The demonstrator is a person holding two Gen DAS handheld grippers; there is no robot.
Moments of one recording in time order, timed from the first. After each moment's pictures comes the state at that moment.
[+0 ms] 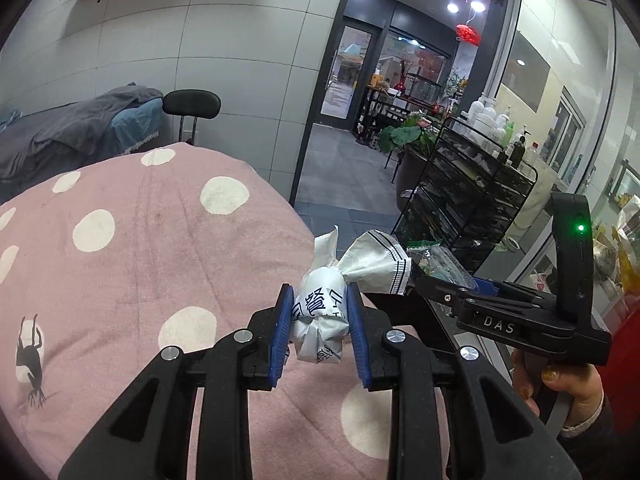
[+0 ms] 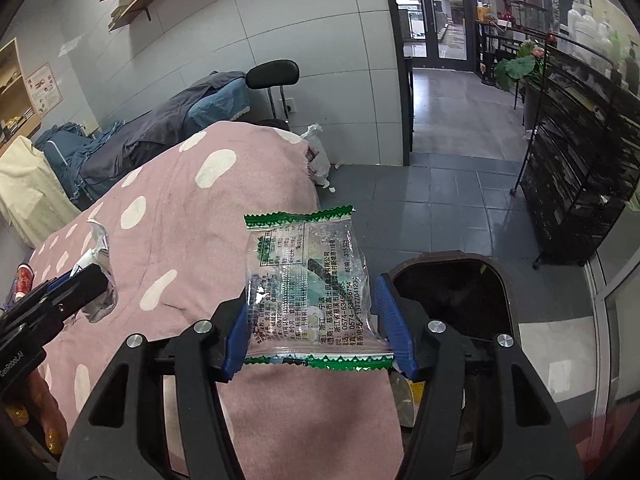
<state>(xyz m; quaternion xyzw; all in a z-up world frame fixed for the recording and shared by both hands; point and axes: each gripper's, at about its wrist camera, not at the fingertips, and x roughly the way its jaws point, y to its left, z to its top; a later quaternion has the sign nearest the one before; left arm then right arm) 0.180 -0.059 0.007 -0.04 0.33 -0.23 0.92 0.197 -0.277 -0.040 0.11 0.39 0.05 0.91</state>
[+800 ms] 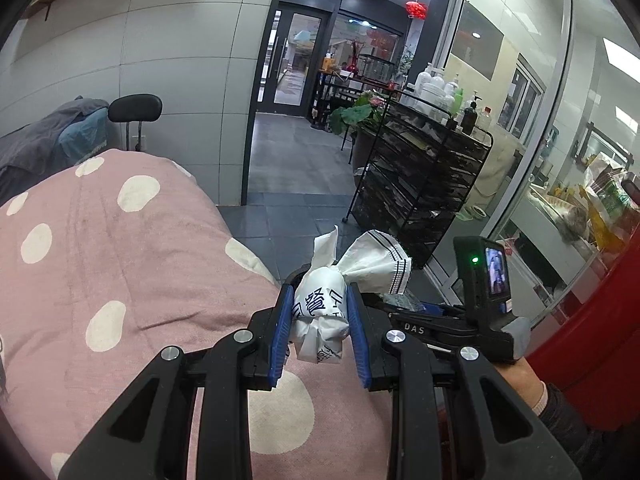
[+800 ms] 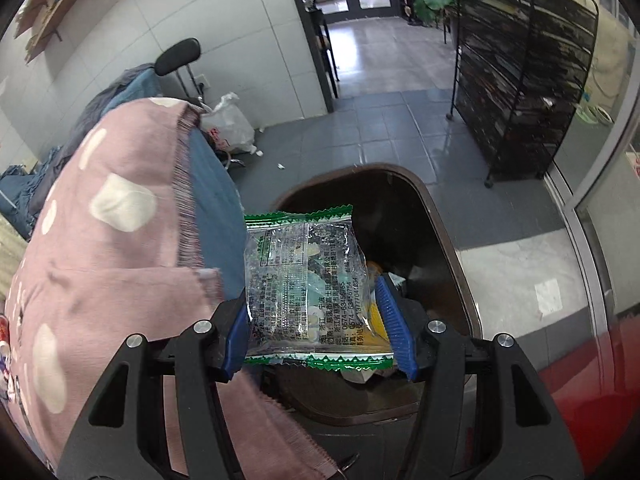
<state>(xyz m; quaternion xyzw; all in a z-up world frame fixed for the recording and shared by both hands) 0.150 -0.128 0.002 -0.01 0.34 -0.30 0.89 0.182 -0.377 -0.137 0.17 0.46 -0.06 0.87</state>
